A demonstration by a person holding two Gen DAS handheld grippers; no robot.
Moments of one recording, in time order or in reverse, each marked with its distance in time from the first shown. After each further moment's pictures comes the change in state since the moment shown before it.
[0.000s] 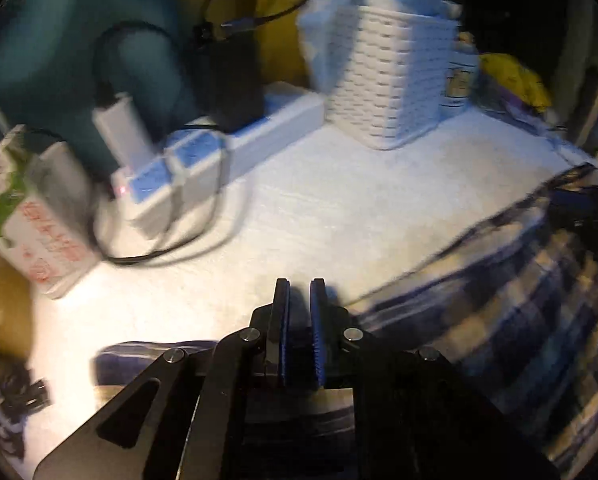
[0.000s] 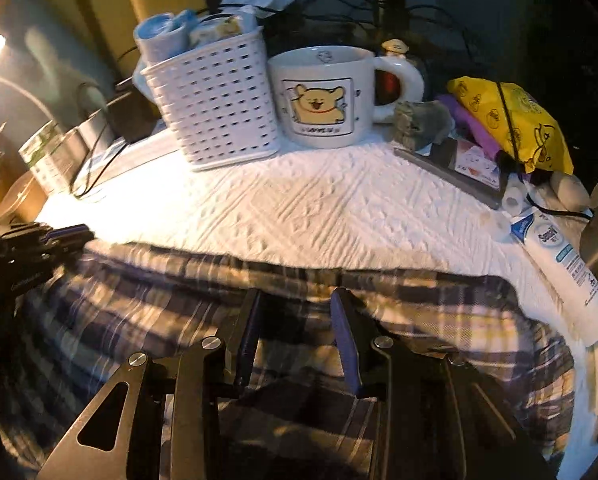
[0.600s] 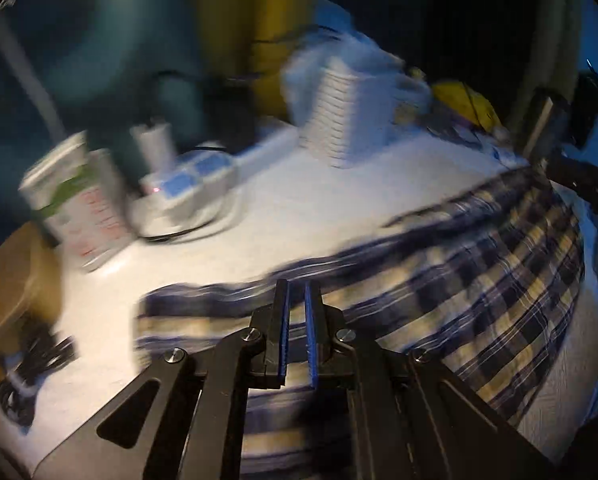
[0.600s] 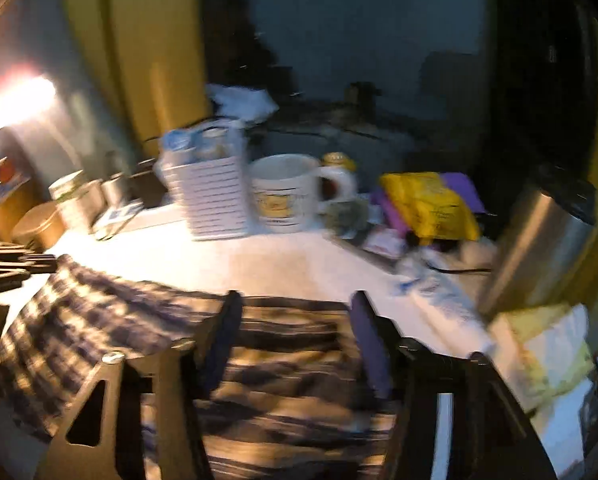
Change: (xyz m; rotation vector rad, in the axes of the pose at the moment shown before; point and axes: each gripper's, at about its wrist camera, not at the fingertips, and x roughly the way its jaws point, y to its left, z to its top) left arm -0.069 -0.001 -0.023 0.021 -0.067 -0.153; right arm -0.108 -0.020 -0.016 -0.076 -0.254 -0.027
